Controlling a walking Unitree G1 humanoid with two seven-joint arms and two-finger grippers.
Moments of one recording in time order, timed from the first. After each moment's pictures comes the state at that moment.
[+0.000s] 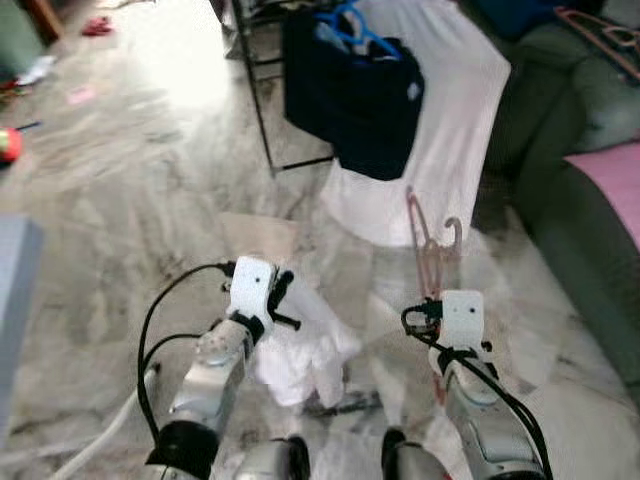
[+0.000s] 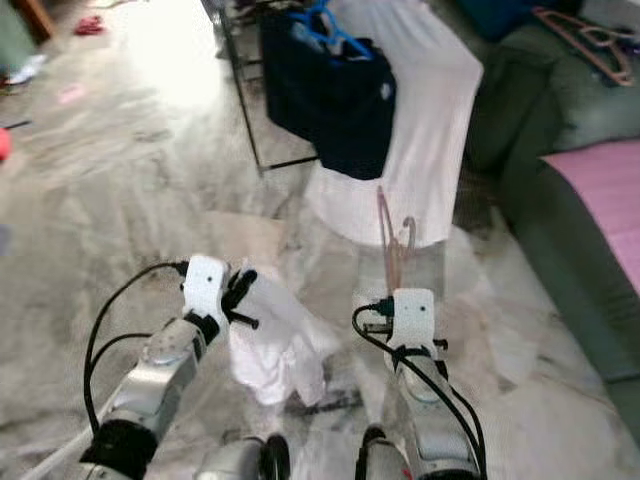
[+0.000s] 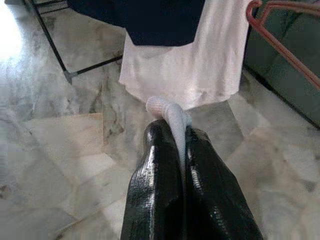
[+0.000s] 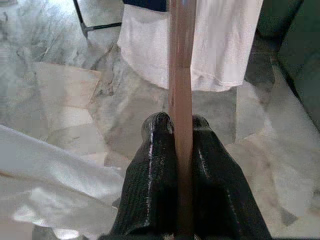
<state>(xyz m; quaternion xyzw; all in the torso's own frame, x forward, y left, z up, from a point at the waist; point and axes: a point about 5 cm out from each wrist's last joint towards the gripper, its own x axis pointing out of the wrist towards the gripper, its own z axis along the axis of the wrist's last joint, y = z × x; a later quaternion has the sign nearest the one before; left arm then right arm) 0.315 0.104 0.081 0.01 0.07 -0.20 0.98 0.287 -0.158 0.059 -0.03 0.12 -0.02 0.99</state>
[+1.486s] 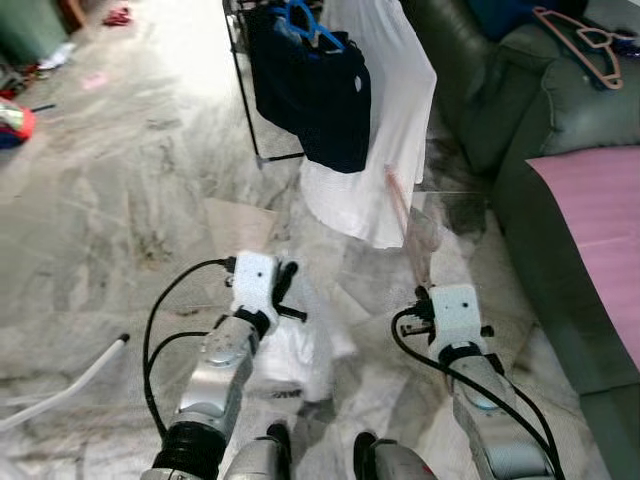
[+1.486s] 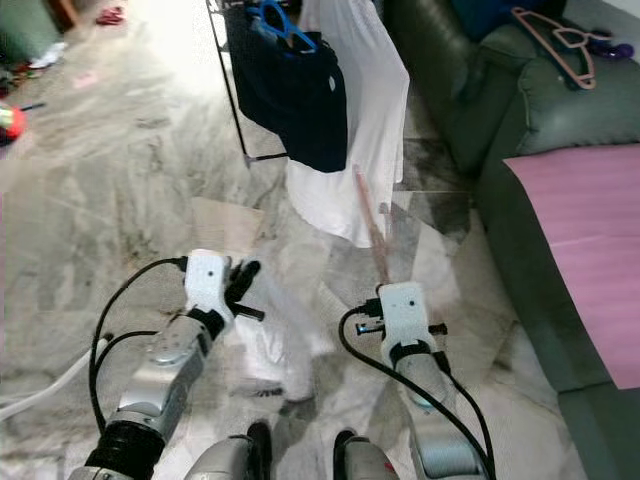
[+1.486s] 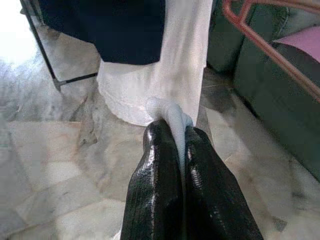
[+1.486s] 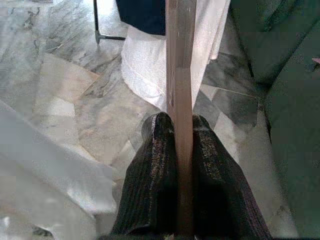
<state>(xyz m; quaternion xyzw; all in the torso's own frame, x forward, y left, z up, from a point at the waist) 0.316 0.102 0.092 -0.01 0.04 -0.18 0.98 0.277 -0.148 0.085 -0.10 0.07 0.04 0.99</state>
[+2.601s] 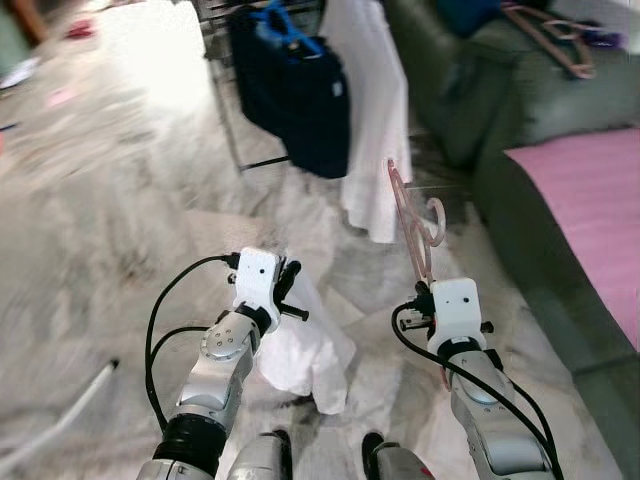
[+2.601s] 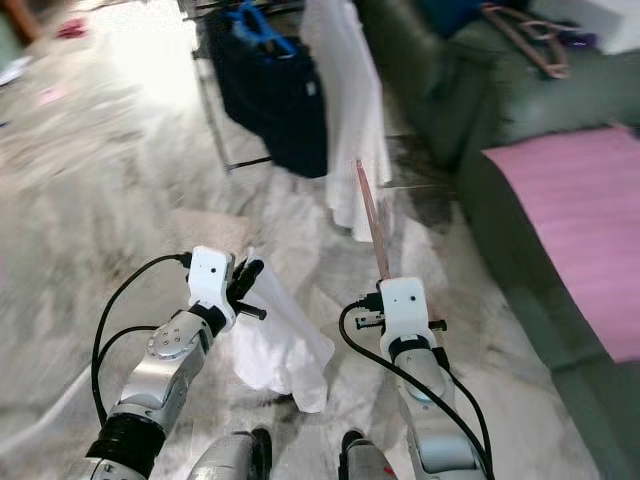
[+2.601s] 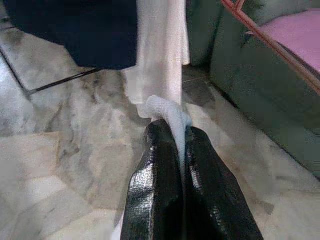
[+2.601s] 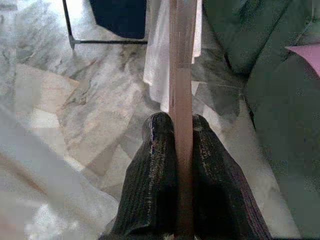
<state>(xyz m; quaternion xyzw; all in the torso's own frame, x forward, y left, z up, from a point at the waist) 0.322 0.099 0.094 -0.01 0.04 -0.20 0.98 0.280 -0.143 0.088 -0.09 0.07 0.03 0.99</state>
